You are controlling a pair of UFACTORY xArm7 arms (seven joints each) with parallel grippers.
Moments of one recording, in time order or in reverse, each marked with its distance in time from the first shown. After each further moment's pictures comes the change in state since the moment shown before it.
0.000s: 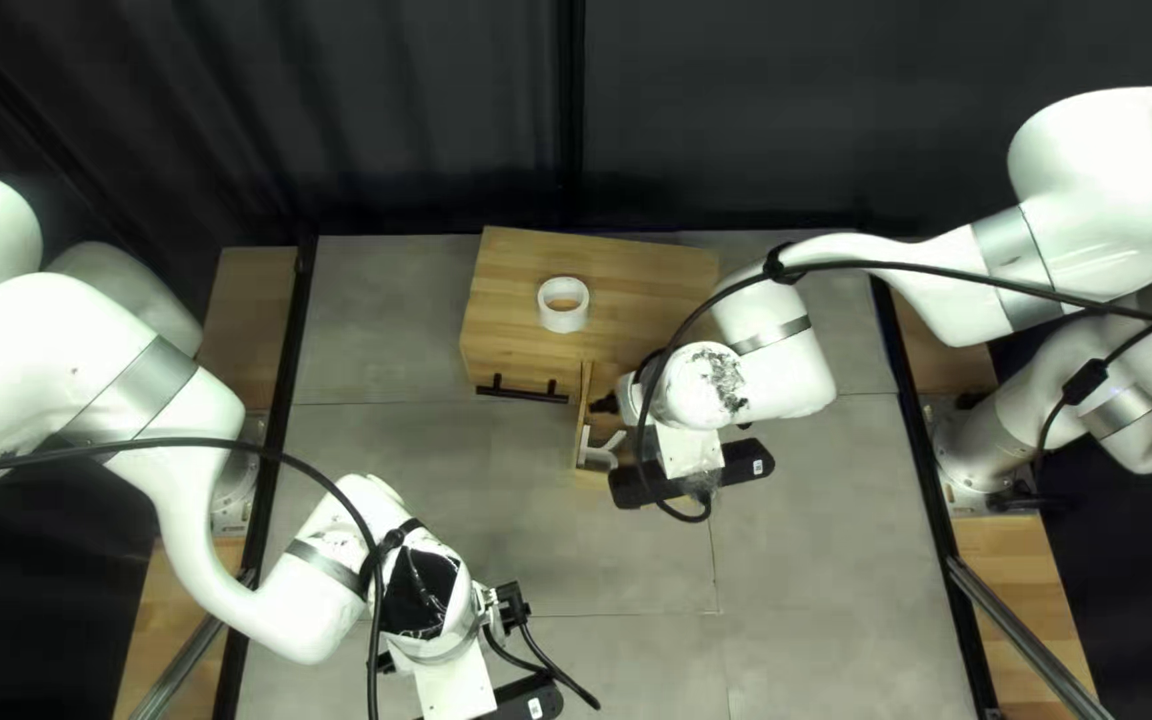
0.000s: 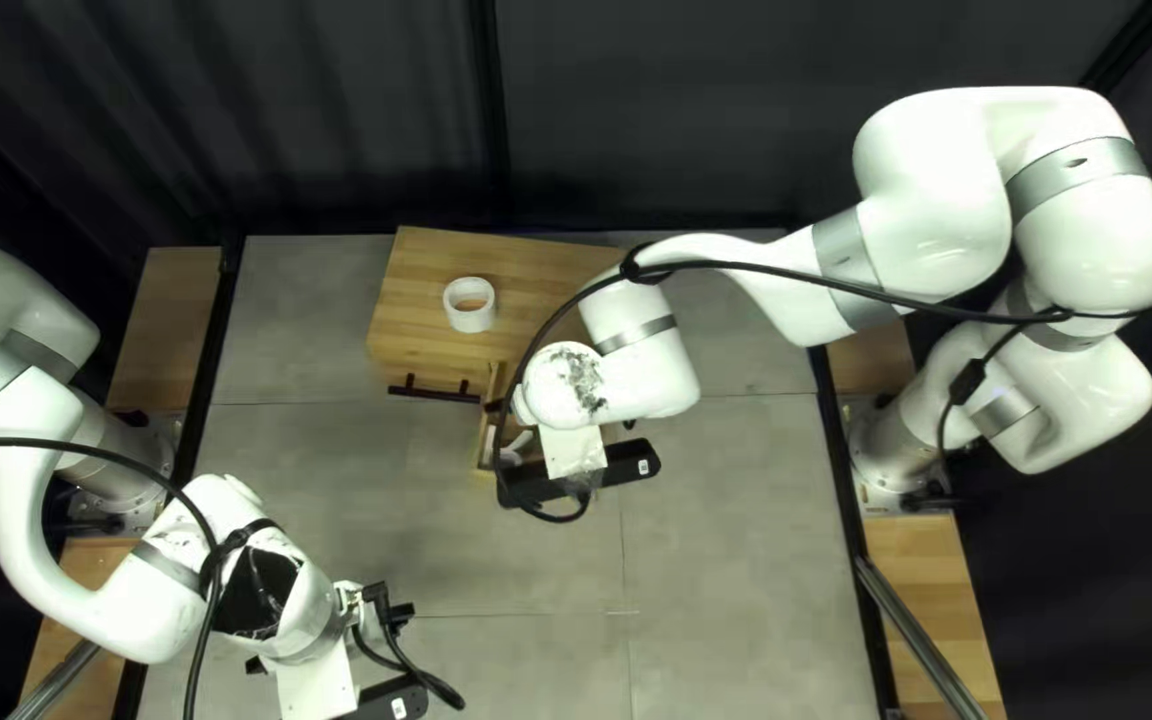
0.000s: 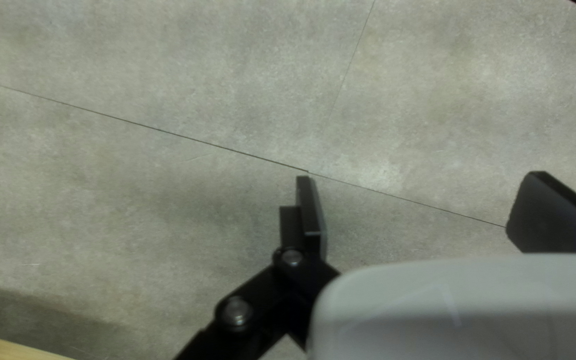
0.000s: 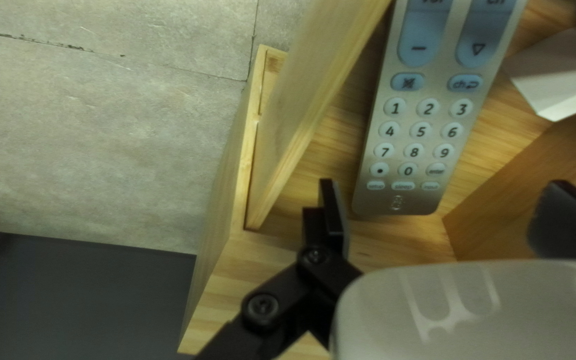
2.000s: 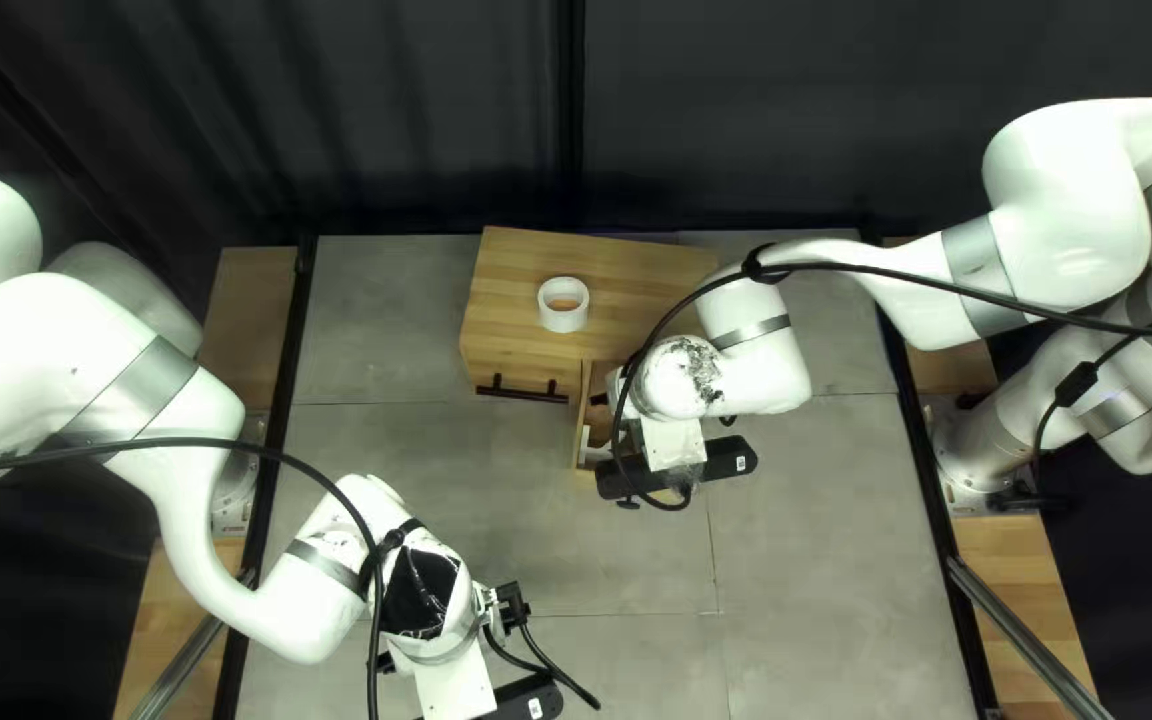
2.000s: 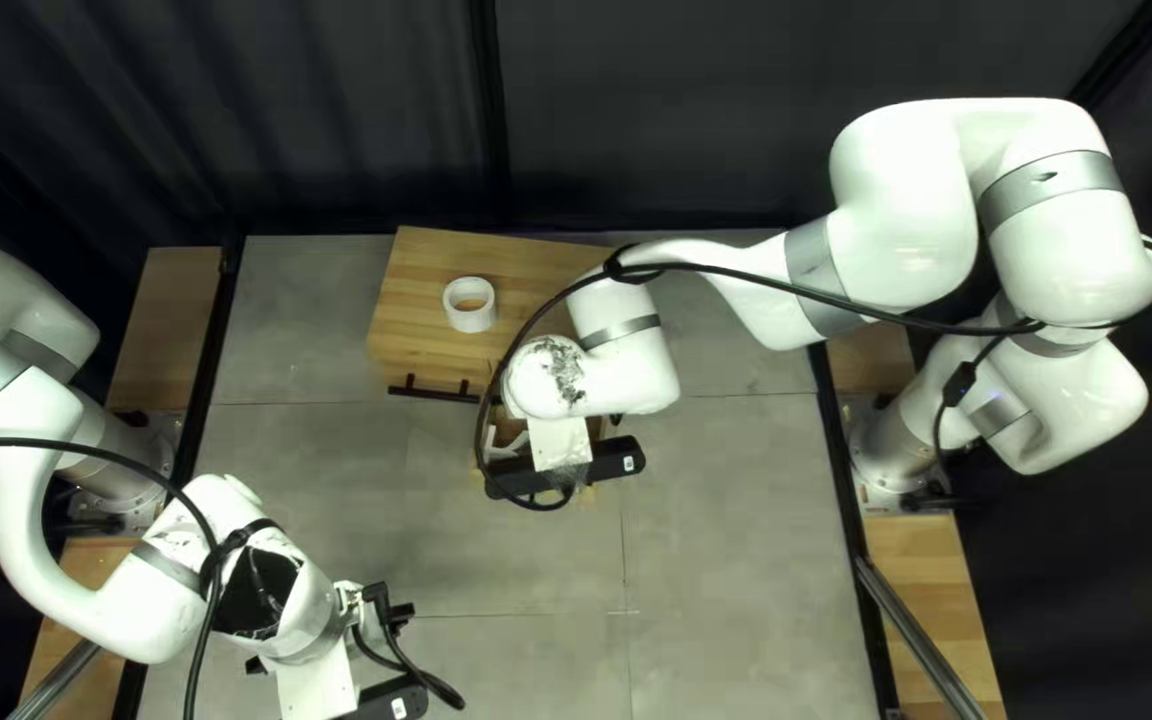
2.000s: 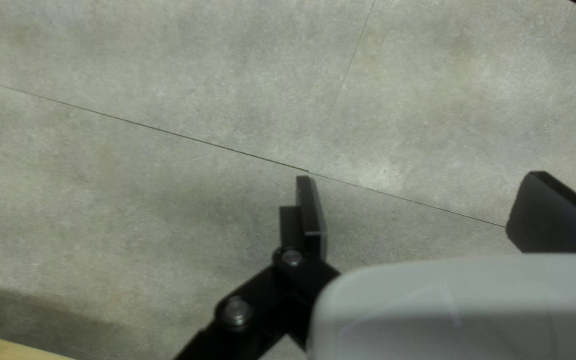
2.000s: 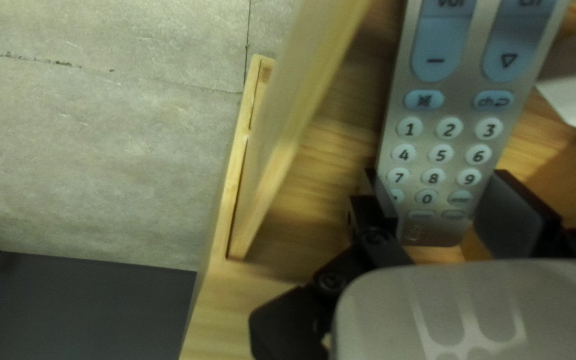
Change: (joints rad) left arm 0.000 0.000 0.000 0.000 0.000 0.000 0.000; right arm -0.008 0.021 -0.003 0.062 0.039 0.066 -0.001
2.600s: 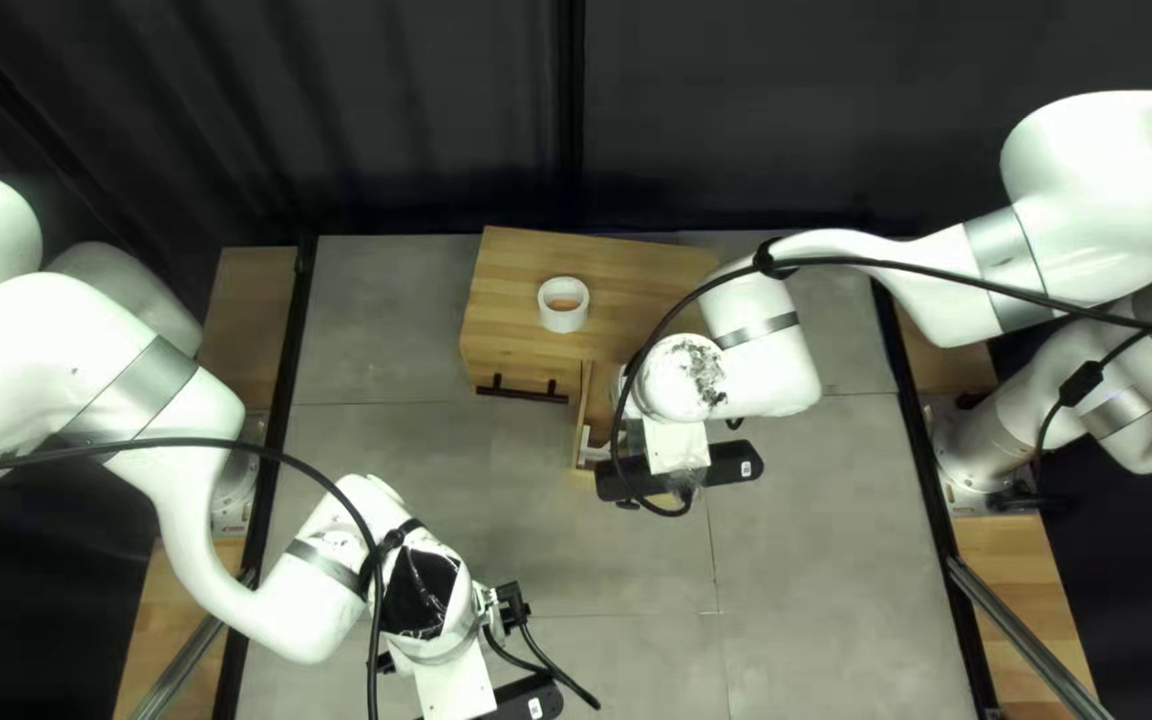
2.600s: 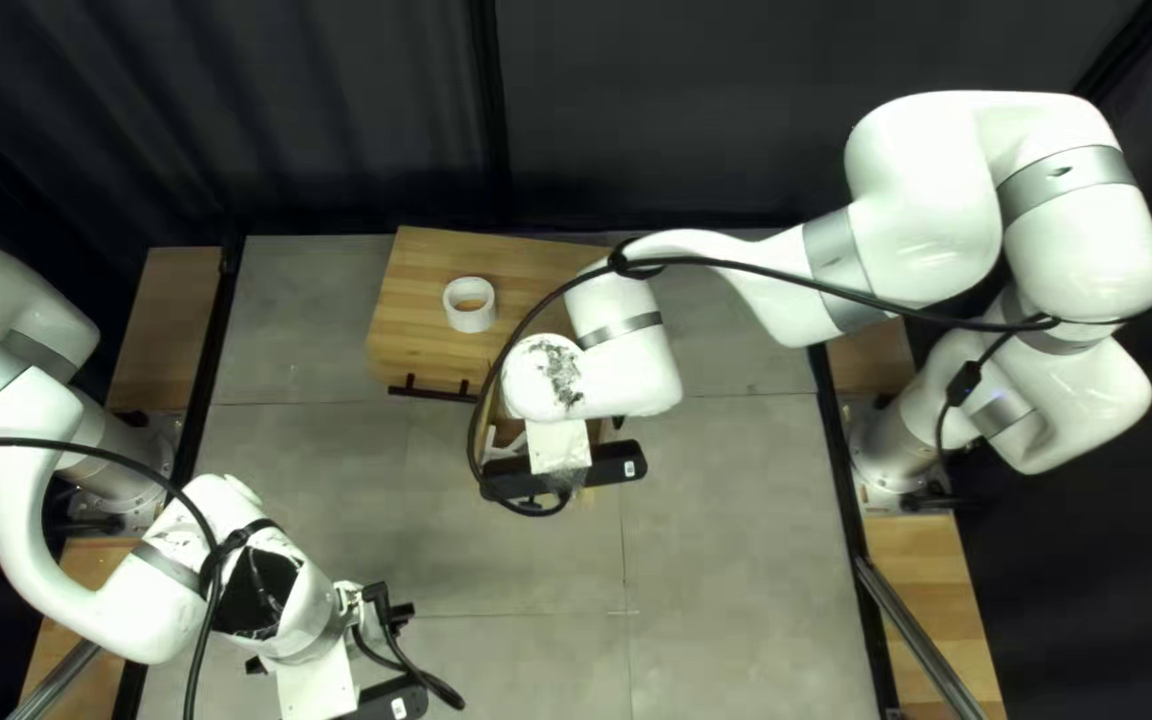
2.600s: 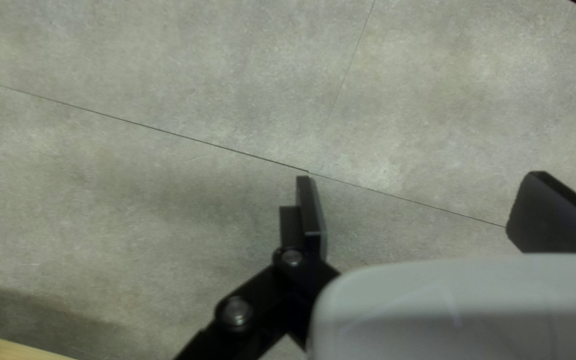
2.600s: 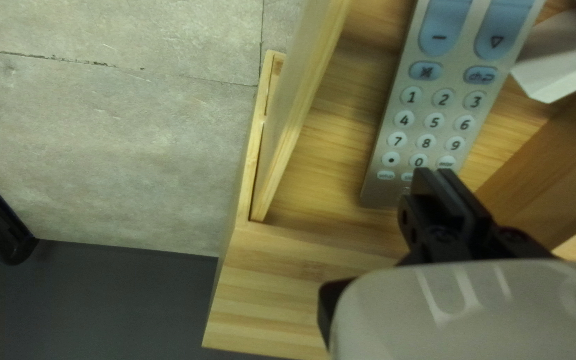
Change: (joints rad) left arm 0.000 0.000 0.000 0.000 0.000 0.000 0.000; right arm 0.014 -0.005 0.010 0.021 0.018 0.059 0.028
